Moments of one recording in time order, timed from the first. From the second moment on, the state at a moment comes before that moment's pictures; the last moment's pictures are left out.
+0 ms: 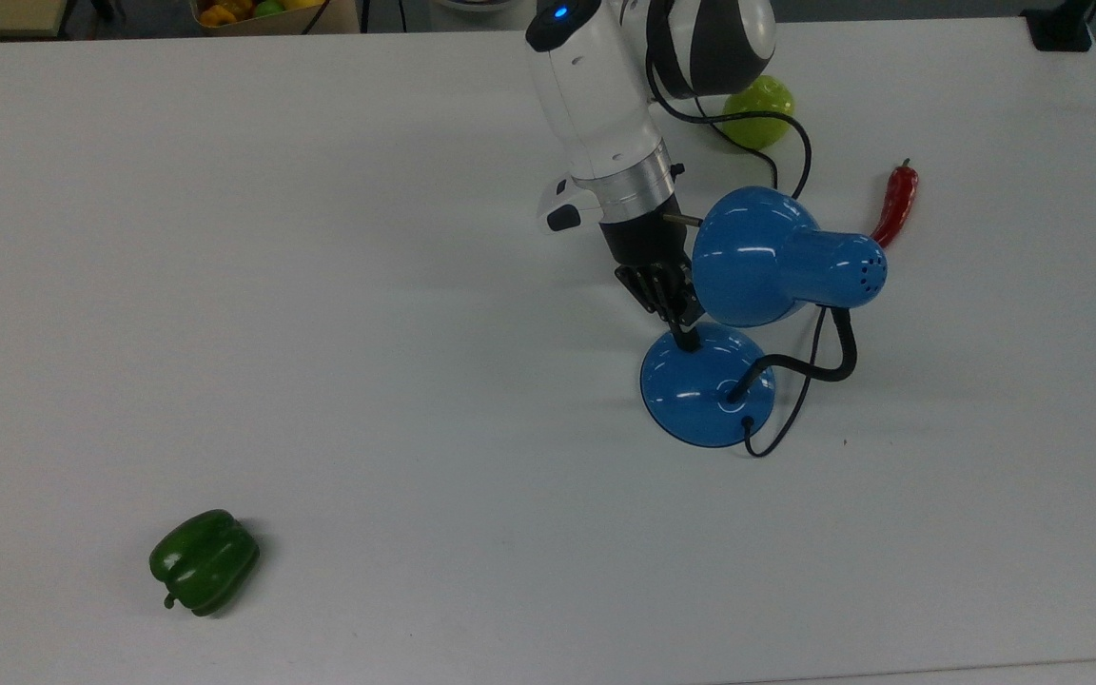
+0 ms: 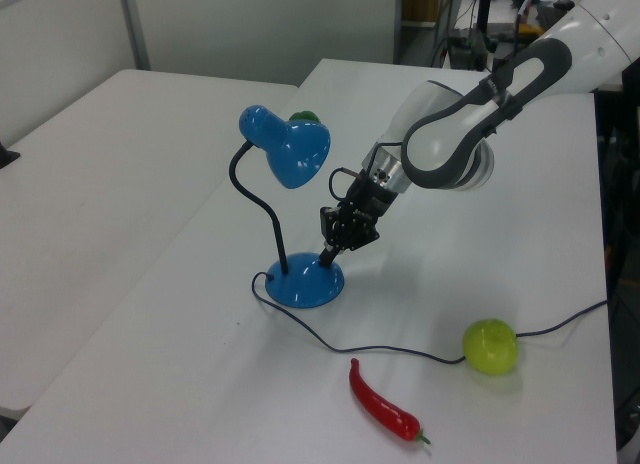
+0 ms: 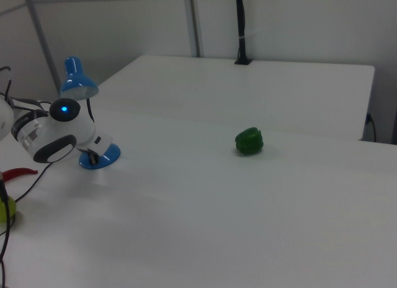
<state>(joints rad) 0.26 0.46 0.17 -1.91 0.76 2.92 0.43</state>
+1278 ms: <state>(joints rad) 0.17 0.28 0.16 -2.01 0.75 2.70 0.33</state>
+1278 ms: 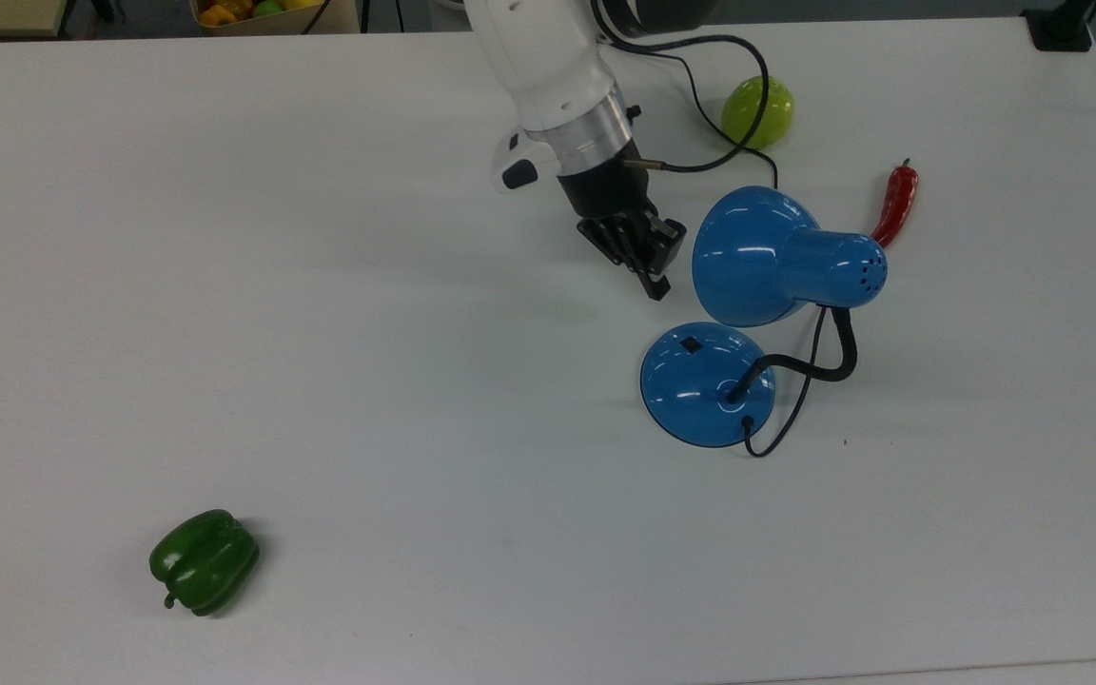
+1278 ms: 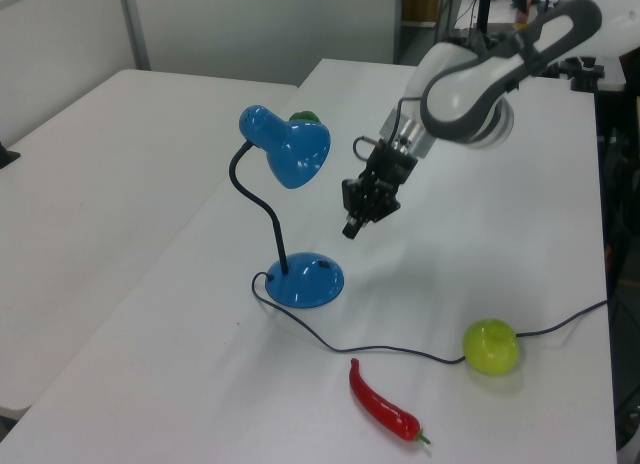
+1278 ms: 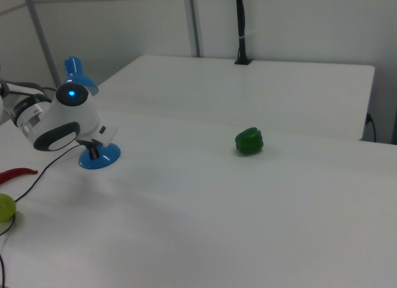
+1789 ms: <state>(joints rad) 0.11 0.19 0.07 -2.01 0.44 2.43 0.31</state>
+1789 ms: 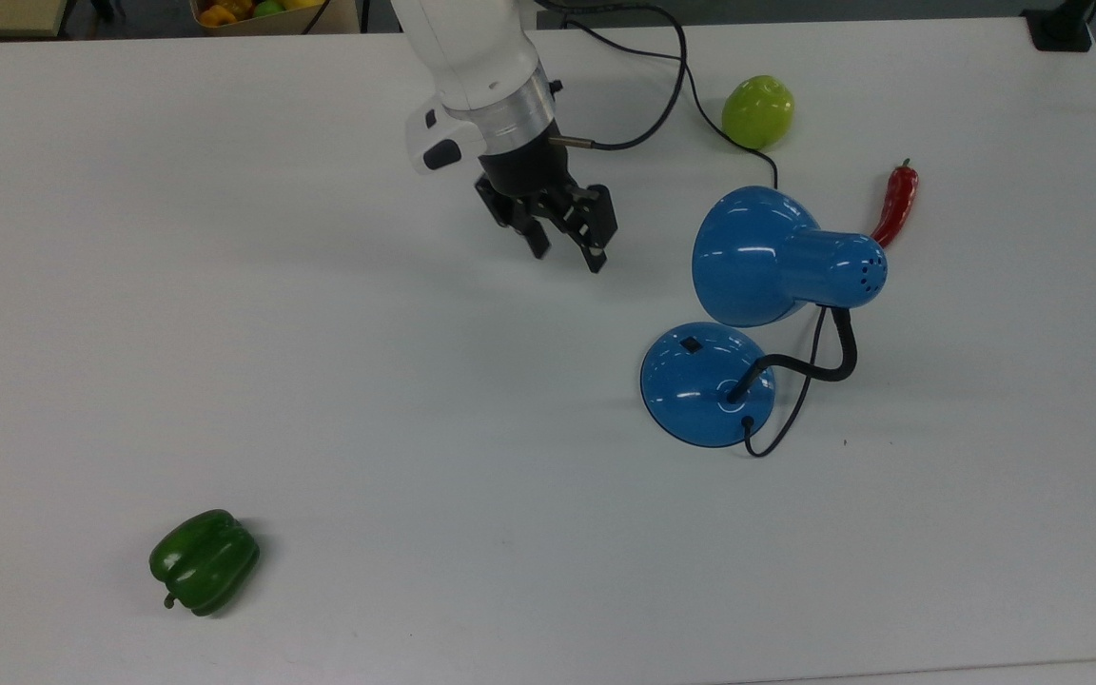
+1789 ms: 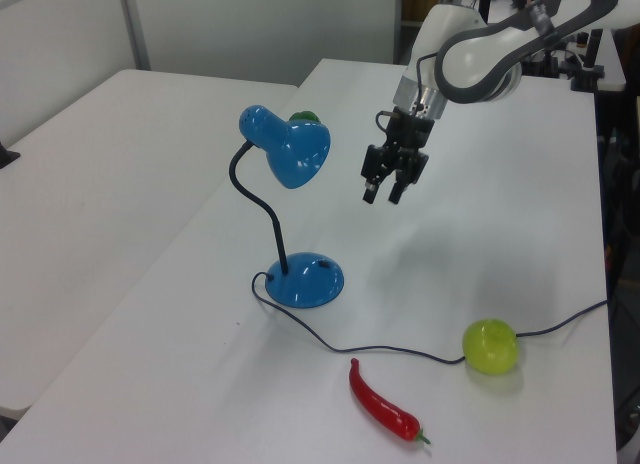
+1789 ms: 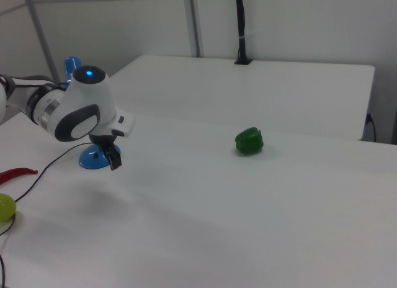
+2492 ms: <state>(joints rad) 0.11 -0.01 -0.04 -1.80 0.05 1.77 0.26</state>
